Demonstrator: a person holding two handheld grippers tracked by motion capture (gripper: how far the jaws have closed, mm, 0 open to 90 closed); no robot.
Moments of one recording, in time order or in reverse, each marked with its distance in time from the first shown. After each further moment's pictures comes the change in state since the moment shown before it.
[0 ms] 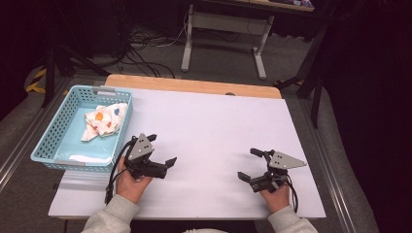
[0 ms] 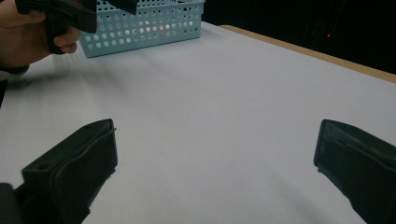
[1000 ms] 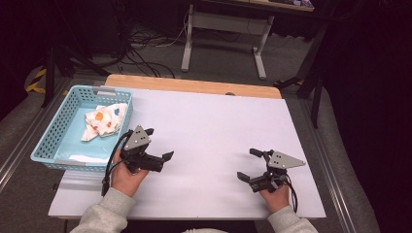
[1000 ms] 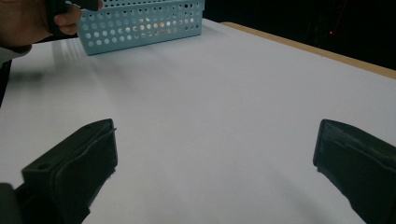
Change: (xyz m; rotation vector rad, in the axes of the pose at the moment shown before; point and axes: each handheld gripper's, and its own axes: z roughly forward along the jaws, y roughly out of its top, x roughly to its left) left arm 0.015 0.019 -0.007 0.038 -0.008 -0.003; right arm 0.000 0.000 0.002 0.010 0.007 0.004
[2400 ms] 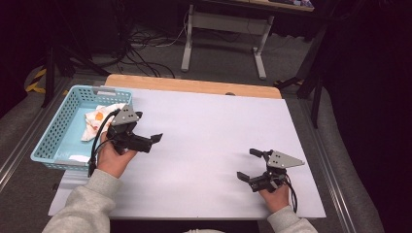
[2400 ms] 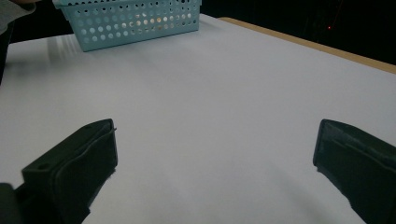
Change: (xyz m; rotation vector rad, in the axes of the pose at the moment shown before) left arm 0.045 0.036 -0.020 0.048 0.027 -0.011; right arm 0.000 -0.001 0.001 0.018 -0.011 0.006
